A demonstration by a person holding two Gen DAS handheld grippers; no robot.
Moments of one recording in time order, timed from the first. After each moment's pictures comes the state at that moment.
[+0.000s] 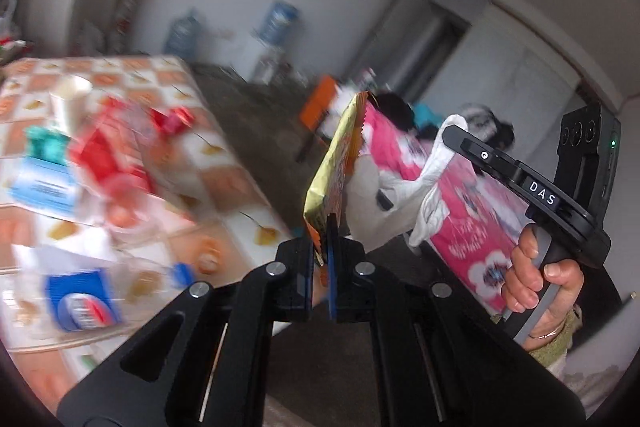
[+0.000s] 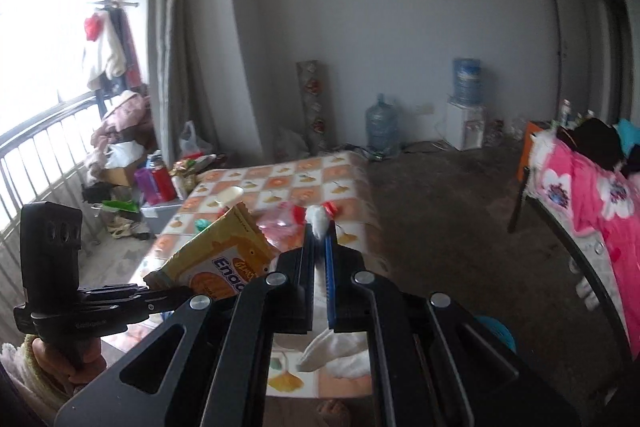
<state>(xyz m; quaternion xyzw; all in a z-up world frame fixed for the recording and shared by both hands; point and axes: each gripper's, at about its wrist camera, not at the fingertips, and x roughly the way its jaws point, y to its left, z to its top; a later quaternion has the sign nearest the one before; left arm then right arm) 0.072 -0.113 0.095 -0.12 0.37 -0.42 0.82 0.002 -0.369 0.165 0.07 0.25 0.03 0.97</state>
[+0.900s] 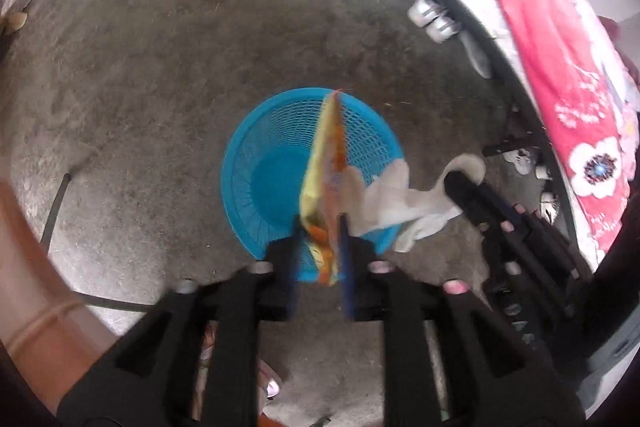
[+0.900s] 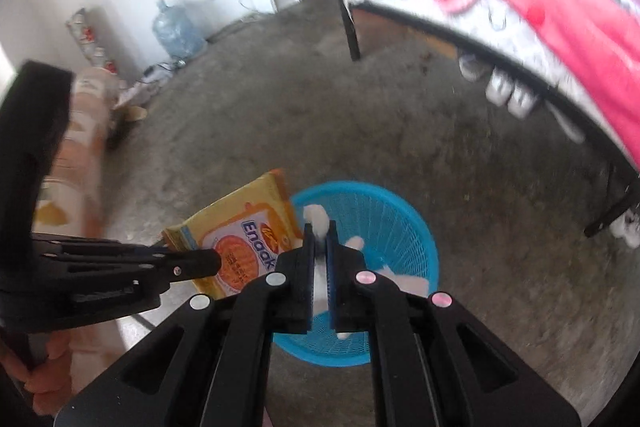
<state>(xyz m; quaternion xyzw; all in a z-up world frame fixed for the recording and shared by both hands) 0.231 -0.549 -0.204 0.14 0.64 -0.39 0.65 0.100 -0.653 -0.174 0.24 0.43 -0.23 0.84</state>
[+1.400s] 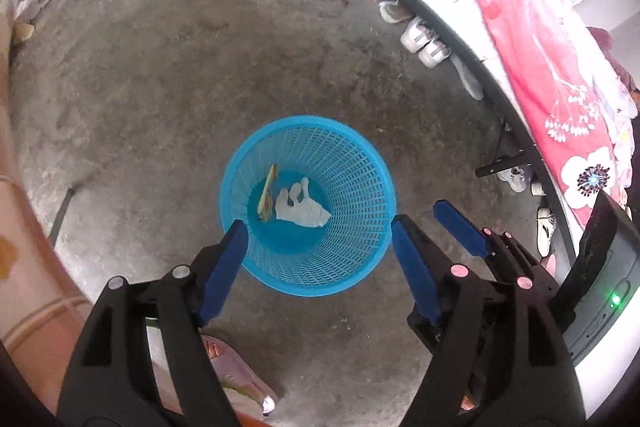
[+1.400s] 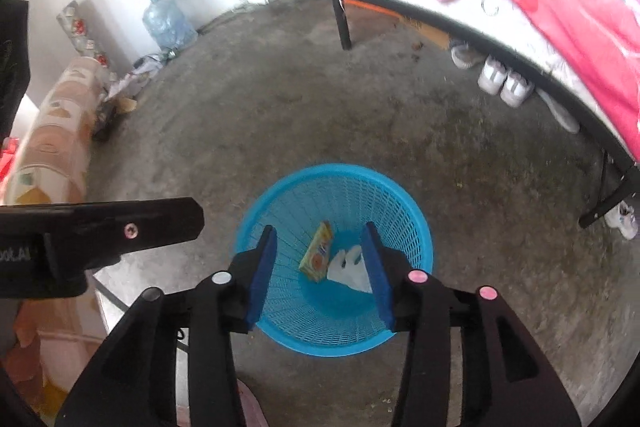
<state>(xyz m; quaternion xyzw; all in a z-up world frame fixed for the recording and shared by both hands) 0.219 -0.533 -0.162 0.12 0.59 -0.41 0.68 0.087 -0.640 -0.176 0.22 0.43 -0.24 0.84</state>
